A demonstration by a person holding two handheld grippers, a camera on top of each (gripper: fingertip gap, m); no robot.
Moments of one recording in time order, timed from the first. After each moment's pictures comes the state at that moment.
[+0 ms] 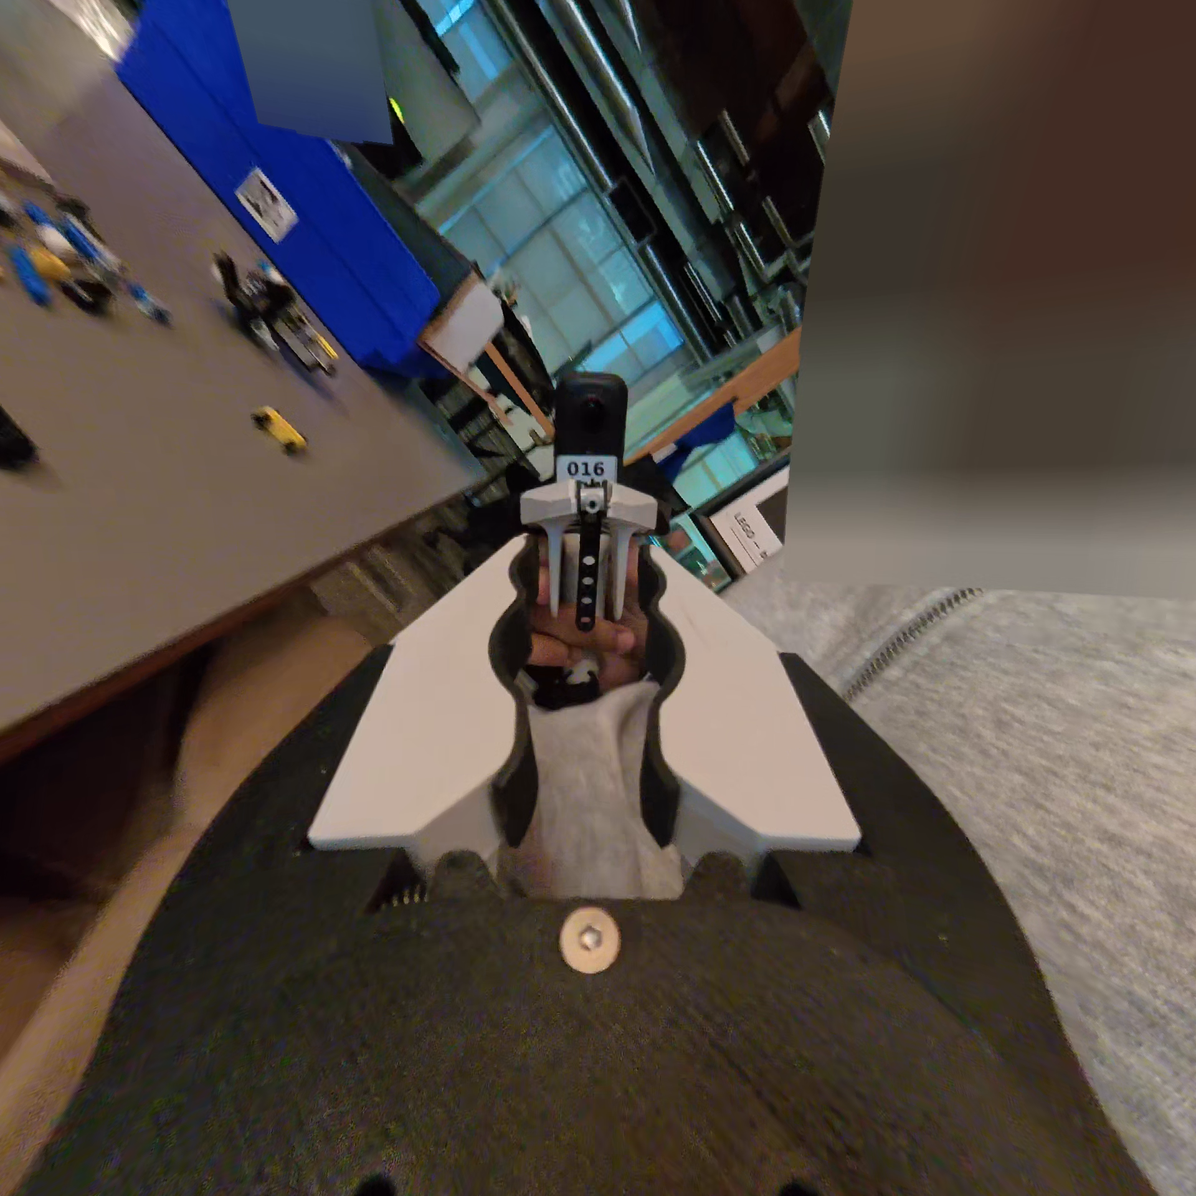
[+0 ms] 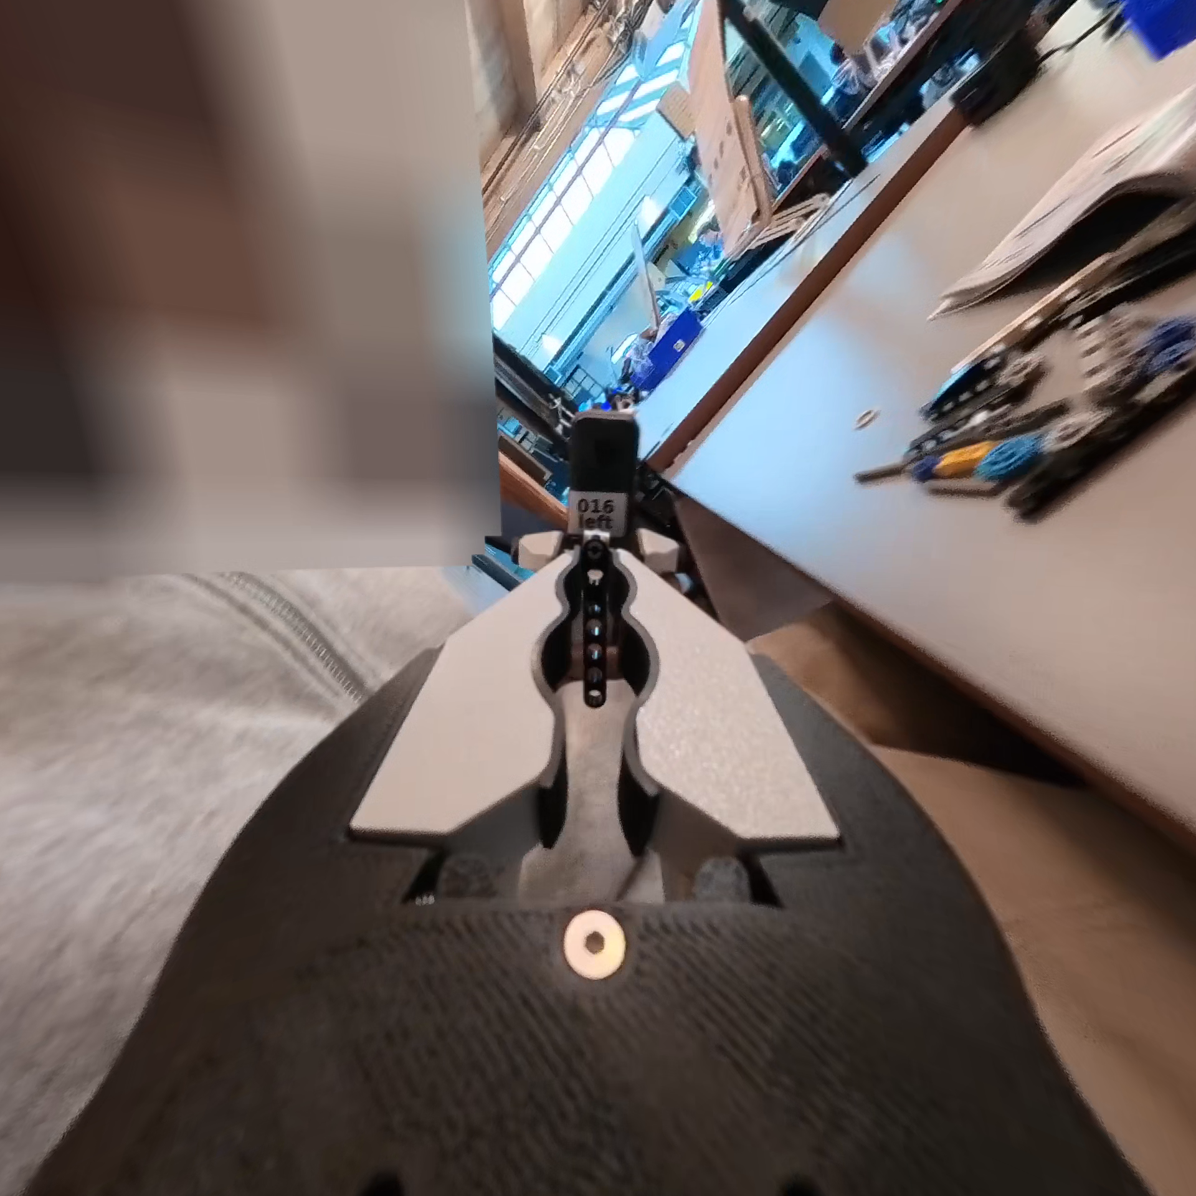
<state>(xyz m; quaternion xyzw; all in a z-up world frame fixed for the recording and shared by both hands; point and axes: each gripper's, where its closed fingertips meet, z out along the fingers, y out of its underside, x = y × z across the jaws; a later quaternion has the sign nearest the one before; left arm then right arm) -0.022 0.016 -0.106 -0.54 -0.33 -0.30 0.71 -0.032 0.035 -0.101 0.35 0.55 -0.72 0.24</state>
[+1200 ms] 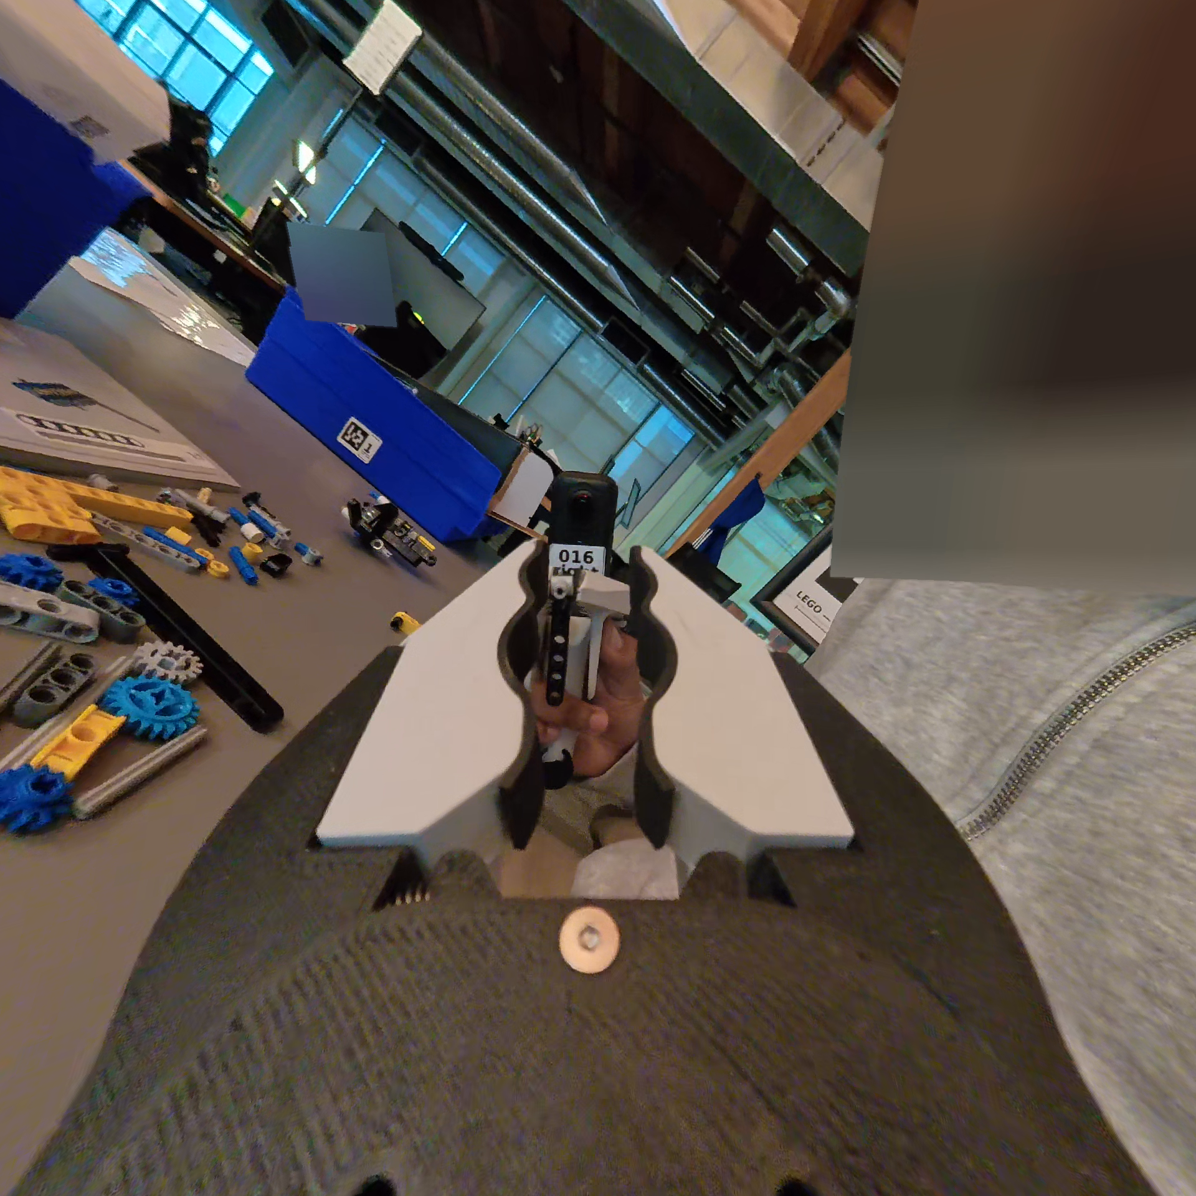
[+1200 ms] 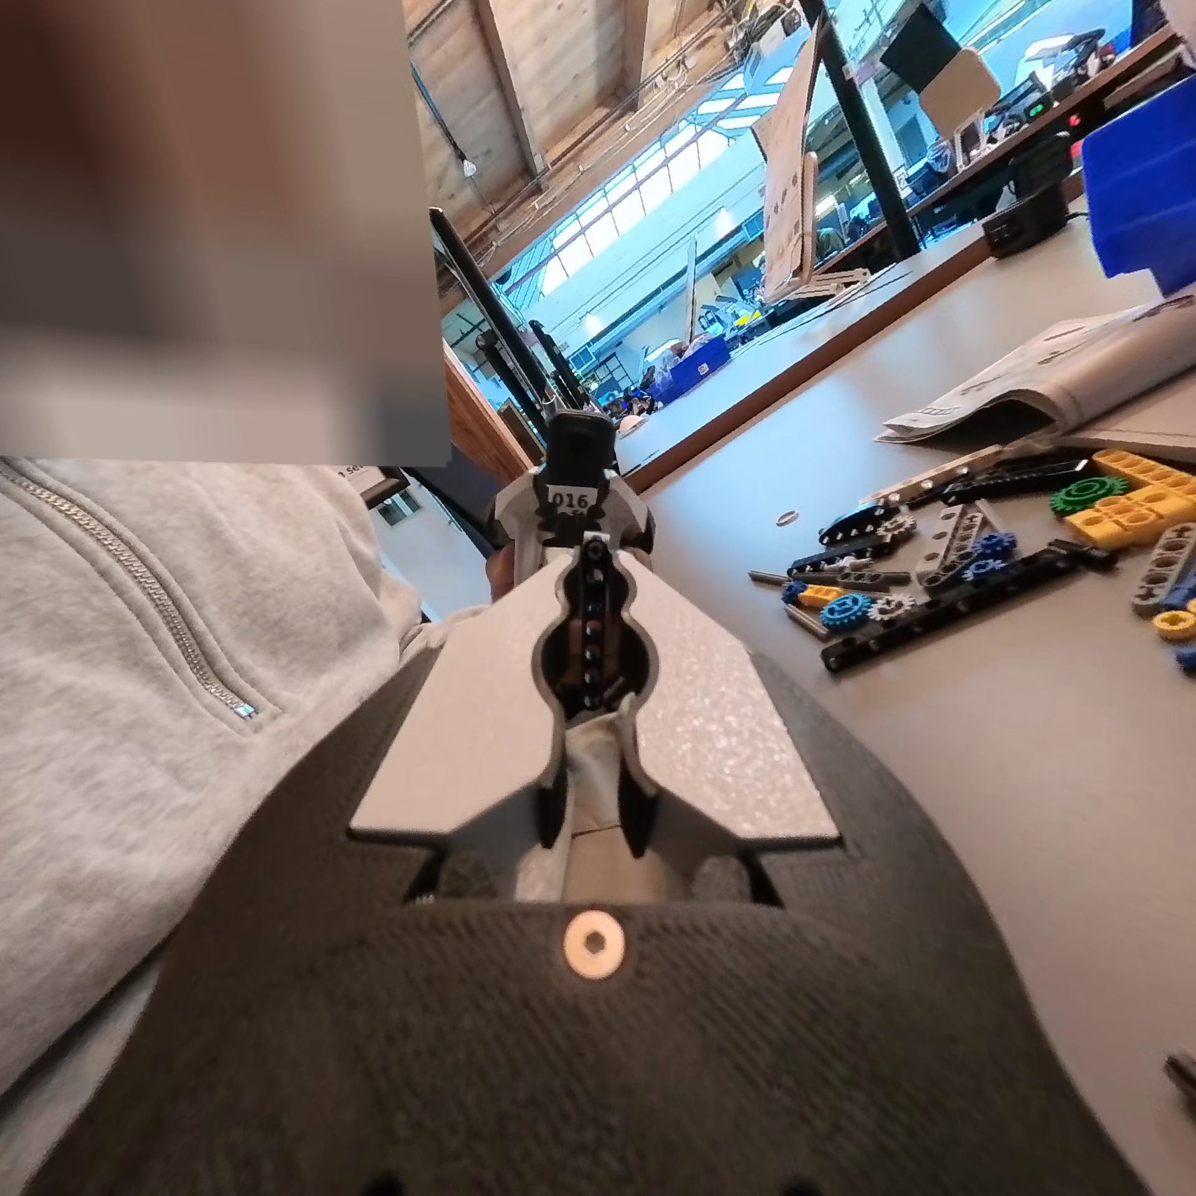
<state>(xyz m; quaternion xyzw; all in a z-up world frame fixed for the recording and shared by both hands) -0.092 0.005 -0.096 -0.50 -0.29 -0.19 0.79 -0.092 0.037 -0.118 0.24 0.58 -0.76 0.18</state>
